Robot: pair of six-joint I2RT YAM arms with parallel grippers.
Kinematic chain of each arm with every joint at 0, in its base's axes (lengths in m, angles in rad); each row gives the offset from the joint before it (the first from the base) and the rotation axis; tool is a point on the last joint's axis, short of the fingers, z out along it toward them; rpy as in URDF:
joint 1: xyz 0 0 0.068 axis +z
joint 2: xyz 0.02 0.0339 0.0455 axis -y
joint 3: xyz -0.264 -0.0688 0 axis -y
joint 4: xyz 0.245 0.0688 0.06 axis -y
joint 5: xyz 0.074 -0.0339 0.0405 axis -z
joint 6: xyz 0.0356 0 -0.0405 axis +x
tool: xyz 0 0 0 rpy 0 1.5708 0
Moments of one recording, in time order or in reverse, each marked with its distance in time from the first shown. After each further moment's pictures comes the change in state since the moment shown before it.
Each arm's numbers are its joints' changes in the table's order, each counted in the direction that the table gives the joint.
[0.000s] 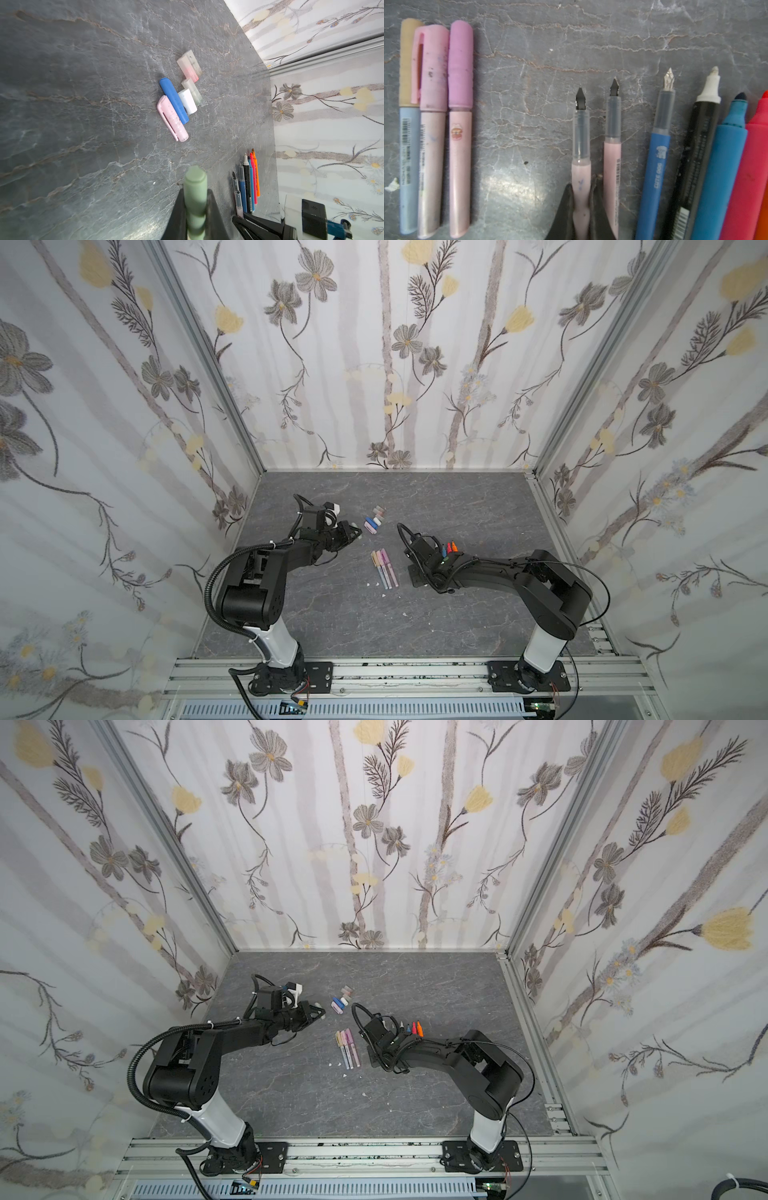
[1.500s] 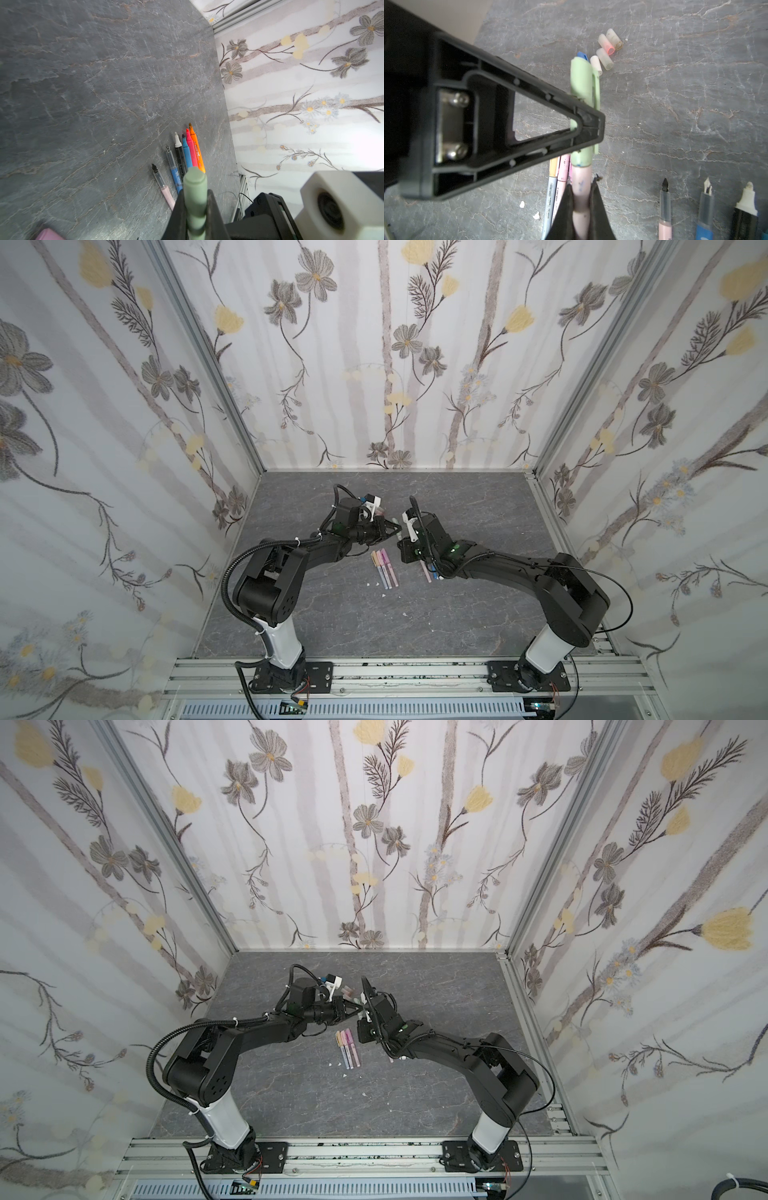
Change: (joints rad) left arm -0.246 -0.070 0.154 0.109 0.126 -0.150; right arm -0.058 0.104 0.048 0.256 -0.240 -0.015
